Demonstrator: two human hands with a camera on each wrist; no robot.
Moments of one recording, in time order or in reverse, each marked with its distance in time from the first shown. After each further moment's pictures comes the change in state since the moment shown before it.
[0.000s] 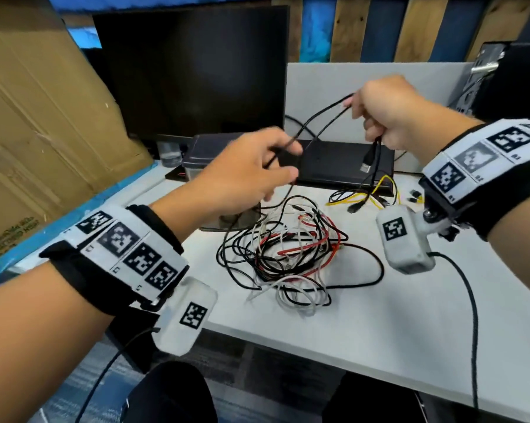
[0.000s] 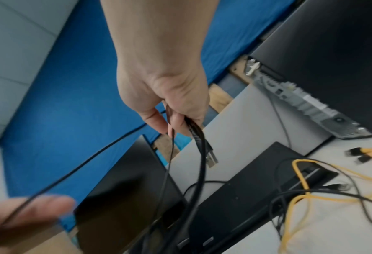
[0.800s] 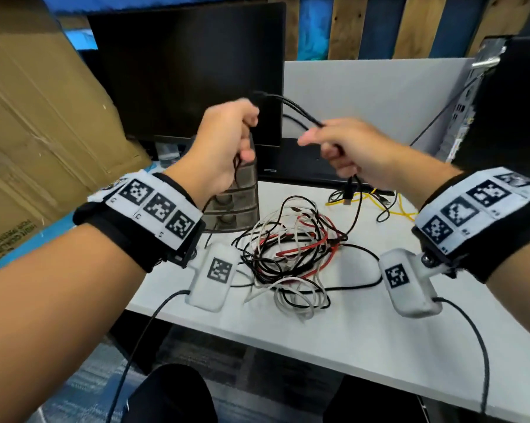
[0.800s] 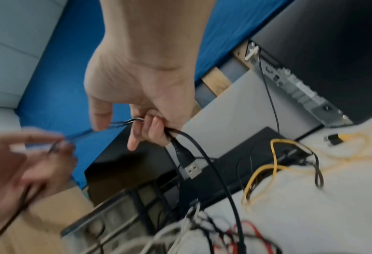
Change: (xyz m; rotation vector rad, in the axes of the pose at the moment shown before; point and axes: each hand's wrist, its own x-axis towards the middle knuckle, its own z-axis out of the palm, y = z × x) left_hand 0.048 -0.011 -0.008 -0.754 0.380 -0.267; right_hand -0.029 0.038 0.019 0.030 -0.473 -0.132
